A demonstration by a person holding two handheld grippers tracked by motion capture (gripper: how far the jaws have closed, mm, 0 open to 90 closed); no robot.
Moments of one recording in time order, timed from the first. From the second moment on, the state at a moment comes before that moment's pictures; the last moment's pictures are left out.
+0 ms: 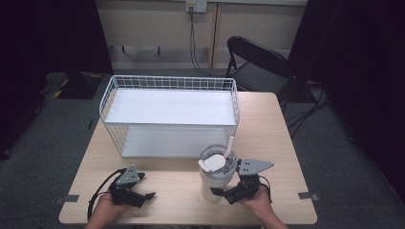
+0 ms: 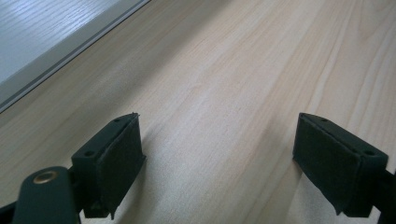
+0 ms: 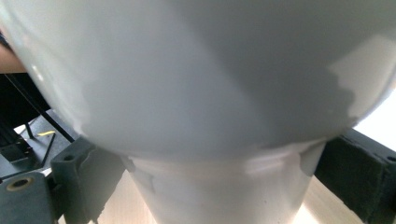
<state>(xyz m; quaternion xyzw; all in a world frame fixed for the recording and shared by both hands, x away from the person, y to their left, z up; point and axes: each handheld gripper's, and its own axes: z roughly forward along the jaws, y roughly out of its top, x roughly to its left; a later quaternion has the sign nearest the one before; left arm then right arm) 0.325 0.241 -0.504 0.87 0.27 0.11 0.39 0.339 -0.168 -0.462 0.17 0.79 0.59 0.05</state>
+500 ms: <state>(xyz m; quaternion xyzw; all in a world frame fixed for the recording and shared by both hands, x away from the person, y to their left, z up) 0.325 0.241 -0.504 0.87 0.27 0.11 0.39 0.345 -0.166 -0.470 0.16 0.78 0.61 0.02</state>
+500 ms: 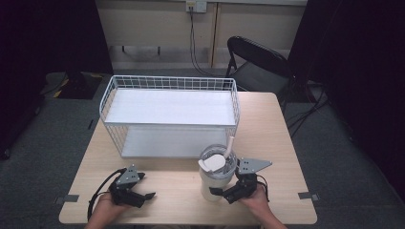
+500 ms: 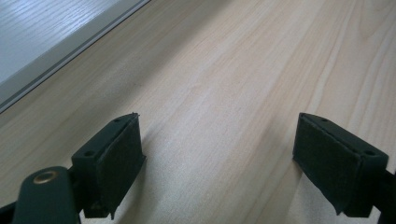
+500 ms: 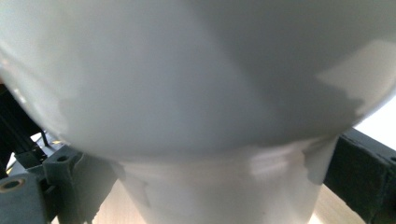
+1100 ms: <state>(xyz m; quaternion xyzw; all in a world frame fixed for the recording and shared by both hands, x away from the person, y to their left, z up) 0.325 0.241 -0.504 0.87 0.27 0.11 0.39 0.351 -0.159 -0.473 0.14 0.78 0.61 0.02</state>
